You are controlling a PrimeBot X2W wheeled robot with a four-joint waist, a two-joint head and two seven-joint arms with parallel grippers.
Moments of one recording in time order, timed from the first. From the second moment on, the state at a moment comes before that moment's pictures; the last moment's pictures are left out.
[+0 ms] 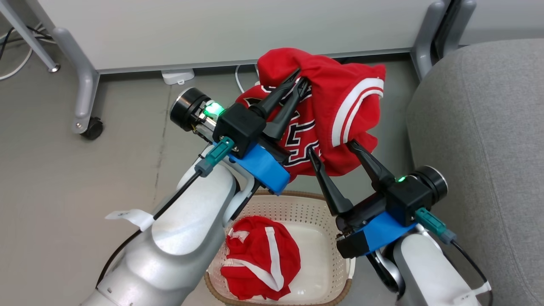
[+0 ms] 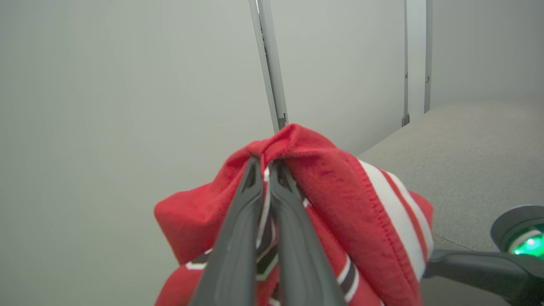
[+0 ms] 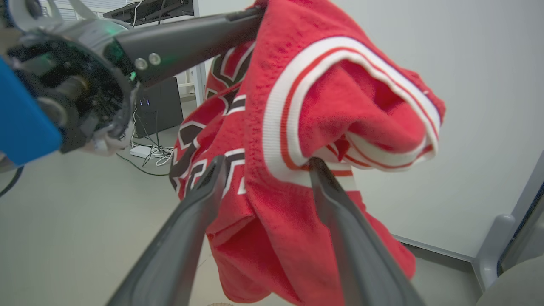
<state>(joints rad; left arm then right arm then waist) -0.76 0.09 -0.68 0.47 -0.31 -0.12 -0.26 -0.36 -0.05 0.34 0.23 0.09 0.13 -0.26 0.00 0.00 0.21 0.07</state>
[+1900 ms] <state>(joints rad) -0.76 0.05 -0.70 0.47 -0.29 -0.13 -0.26 -0.46 -0.05 0.38 0.33 0.19 0.13 -0.26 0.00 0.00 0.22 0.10</state>
